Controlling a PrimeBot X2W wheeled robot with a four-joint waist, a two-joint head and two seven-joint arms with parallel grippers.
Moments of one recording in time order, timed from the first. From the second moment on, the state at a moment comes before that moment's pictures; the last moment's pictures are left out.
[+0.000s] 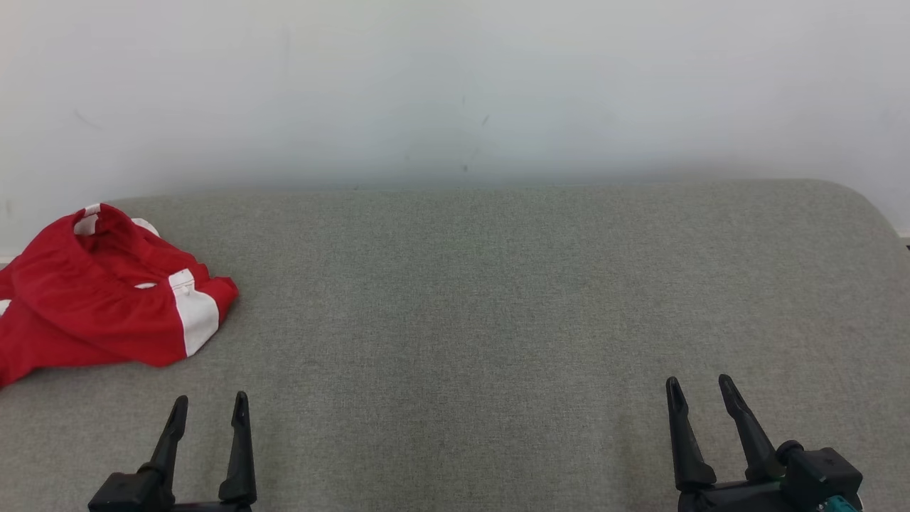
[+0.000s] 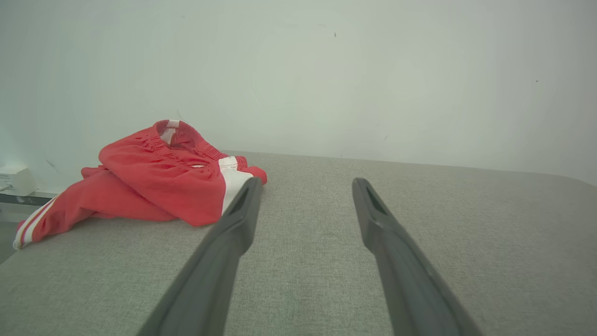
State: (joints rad) left arm -0.02 0.07 0.06 0.17 -0.13 -0.09 -0.26; right arm 0.00 -0.08 0.08 0.18 0.27 0.13 -0.26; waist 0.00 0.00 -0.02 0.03
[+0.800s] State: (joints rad) left arm -0.03 0.07 0.06 0.18 -0.12 -0.08 -0.26; right arm 0.02 -0.08 0.09 0.19 0.29 0.13 -0.26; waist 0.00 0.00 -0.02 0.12
